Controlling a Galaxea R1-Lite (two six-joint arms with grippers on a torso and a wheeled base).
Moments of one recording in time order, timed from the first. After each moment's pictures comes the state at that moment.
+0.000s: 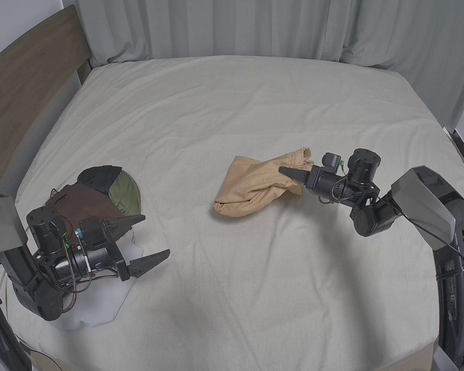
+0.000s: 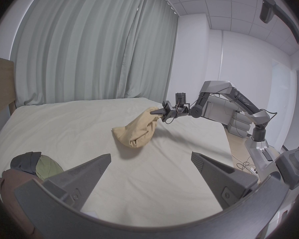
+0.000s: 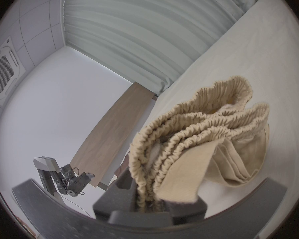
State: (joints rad) left arm -0.12 2.01 -0.31 -1.55 -0.77 0.19; right arm 0.23 2.52 -1.48 -1.09 0.79 0.71
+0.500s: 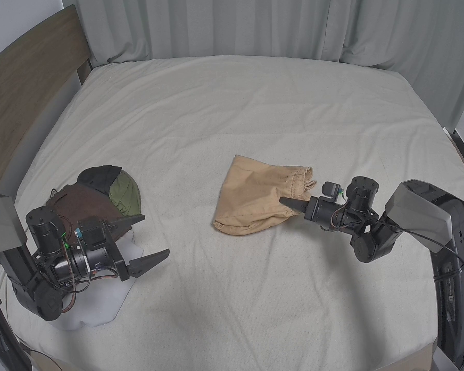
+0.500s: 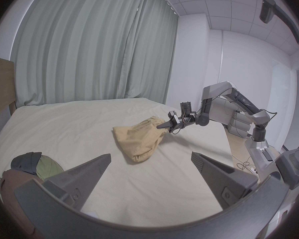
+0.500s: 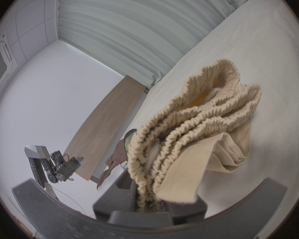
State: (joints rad) left arm -0.12 2.00 -0.30 -1.55 -0.77 0.19; right arm 0.24 2.53 -1.22 -1.24 0.73 0.63
